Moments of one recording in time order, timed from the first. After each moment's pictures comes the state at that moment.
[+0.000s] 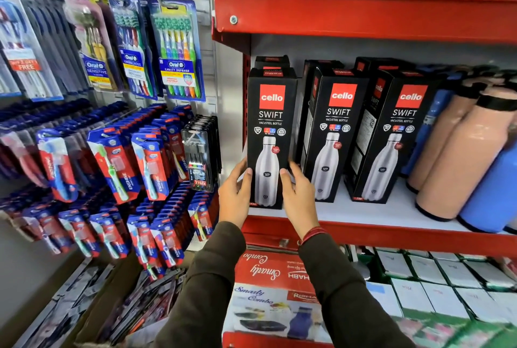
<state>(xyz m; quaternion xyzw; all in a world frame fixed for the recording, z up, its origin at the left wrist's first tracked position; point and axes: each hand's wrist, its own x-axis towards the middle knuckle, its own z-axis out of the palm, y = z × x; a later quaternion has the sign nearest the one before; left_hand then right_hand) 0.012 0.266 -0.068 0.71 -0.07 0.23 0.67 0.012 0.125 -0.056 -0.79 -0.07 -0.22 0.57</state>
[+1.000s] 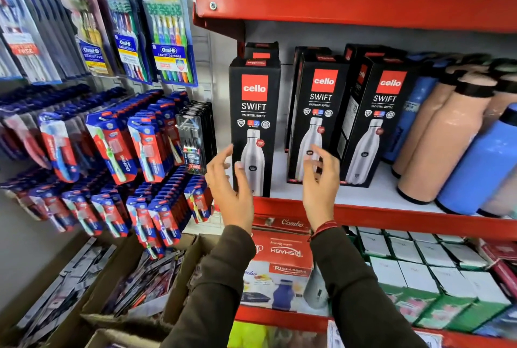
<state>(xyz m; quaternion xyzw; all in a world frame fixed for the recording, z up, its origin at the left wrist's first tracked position) -0.054 0.213 -0.054 0.66 0.00 0.47 0.58 -0.033 0.065 -0.039 -0.72 -0.03 -0.33 0.61</state>
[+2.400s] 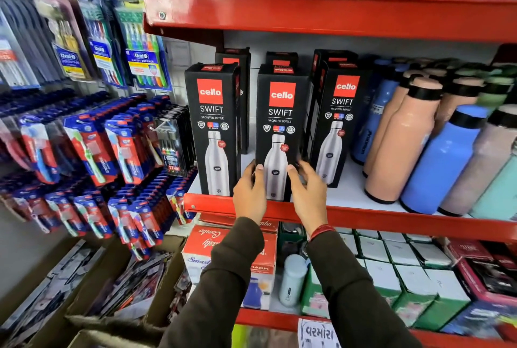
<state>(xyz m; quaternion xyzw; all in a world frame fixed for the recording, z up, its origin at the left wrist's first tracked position) -0.039 0.113 -0.058 0.71 0.05 0.21 0.67 -0.040 -0.007 -0.047 -0.78 -0.01 -0.22 0.59</state>
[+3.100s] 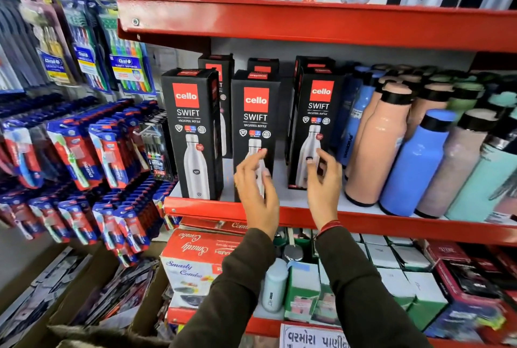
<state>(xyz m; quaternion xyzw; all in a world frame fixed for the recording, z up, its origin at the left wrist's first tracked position) -0.066 0.044 -0.039 0.65 -0.10 0.48 0.58 -0.033 -0.075 -0.027 -0.73 0.01 -0.34 0.59</state>
